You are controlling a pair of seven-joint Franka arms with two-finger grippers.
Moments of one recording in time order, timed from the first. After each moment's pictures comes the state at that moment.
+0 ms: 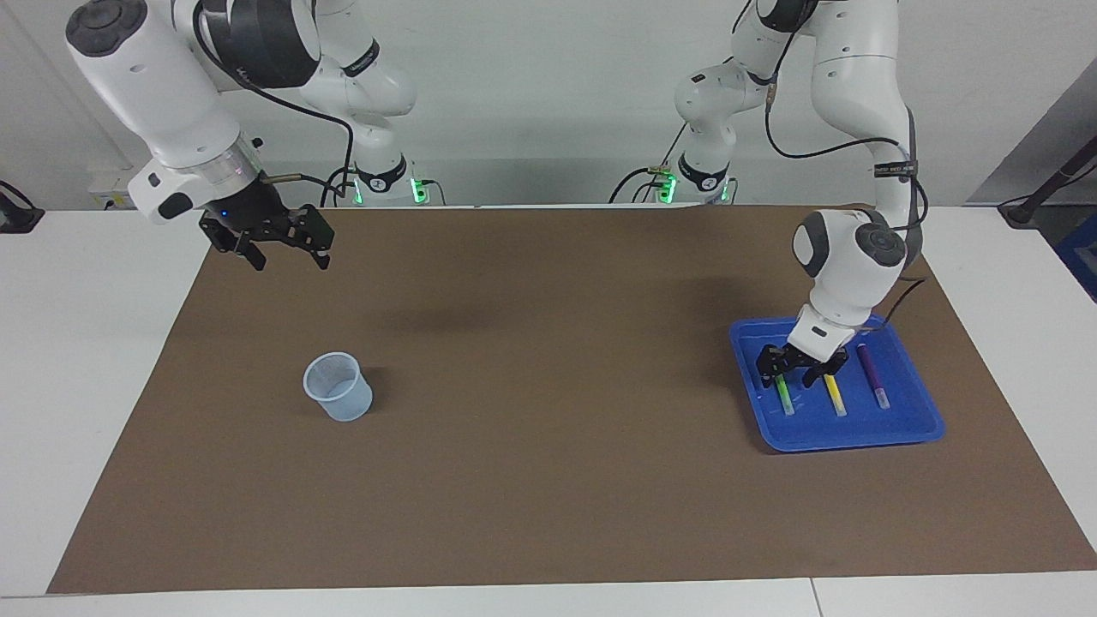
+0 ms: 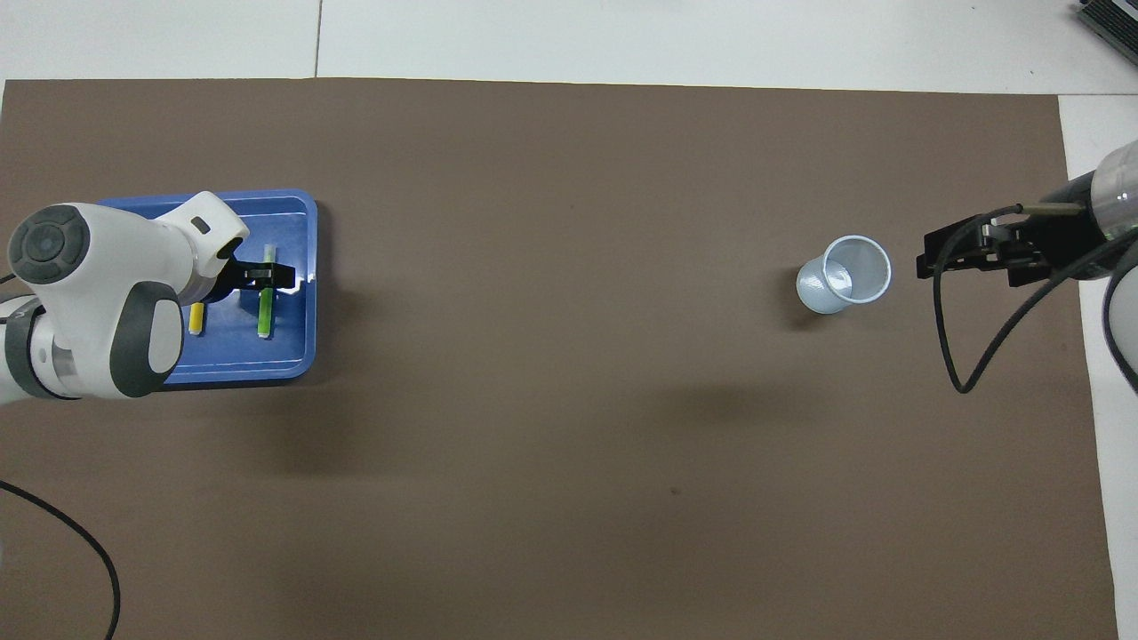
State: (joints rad) left arm 0.32 0.32 -0.37 -2.03 0.11 2.47 -0.04; right arm -0.18 0.07 0.20 -1.56 0.07 1.61 0.10
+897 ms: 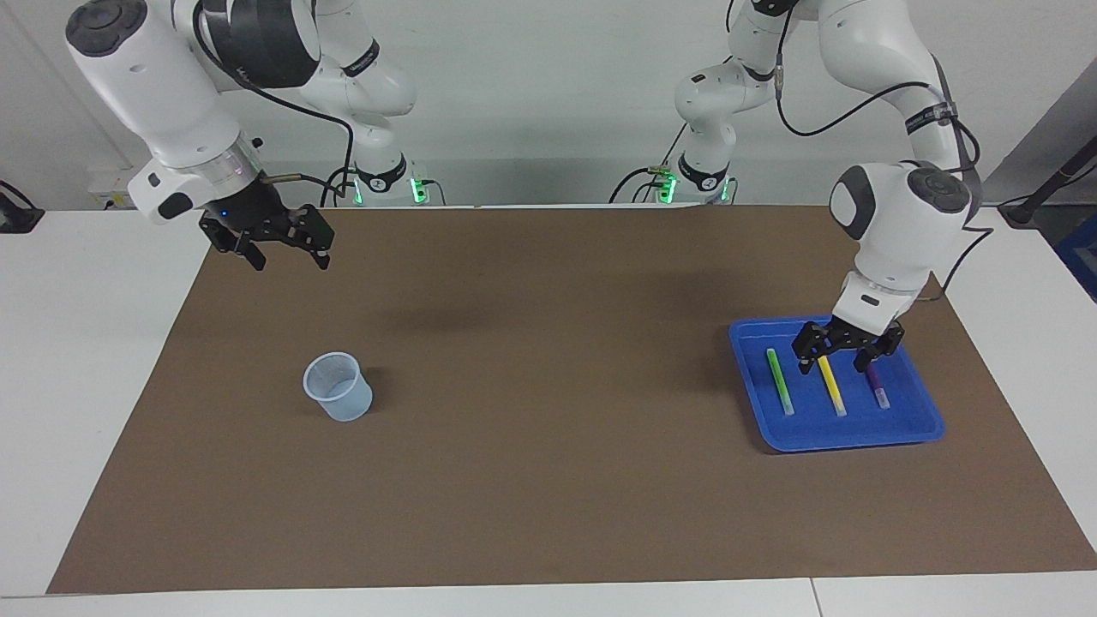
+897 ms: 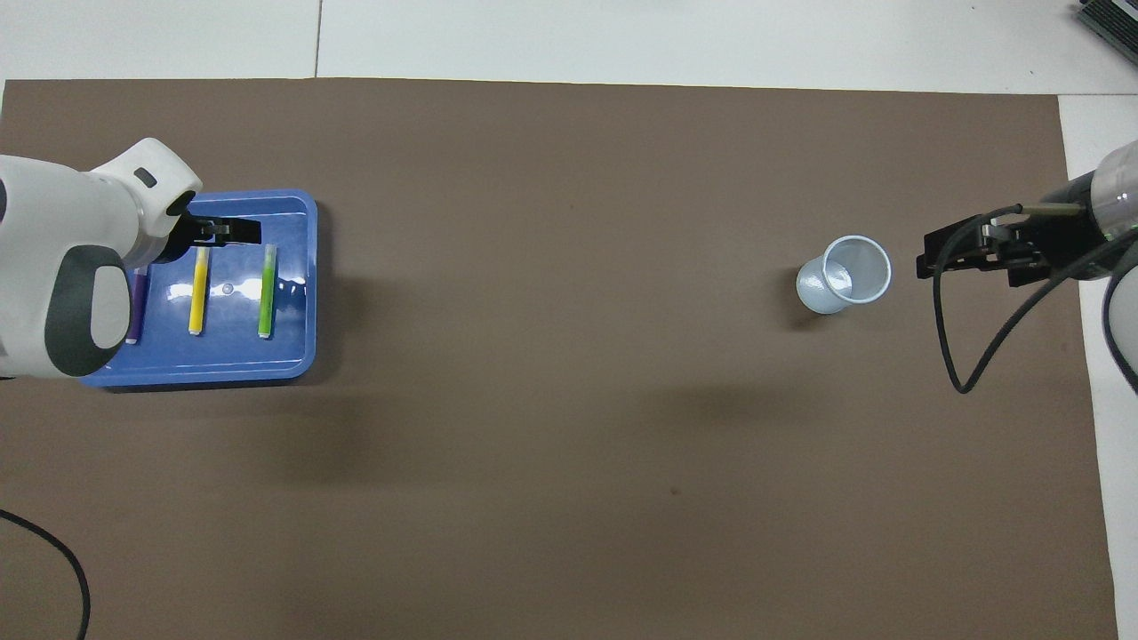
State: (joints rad) left arm 0.32 0.23 -0.38 -1.80 0.11 2.18 -0.04; right arm -0.18 0.07 0.20 -1.56 0.07 1.61 0.10
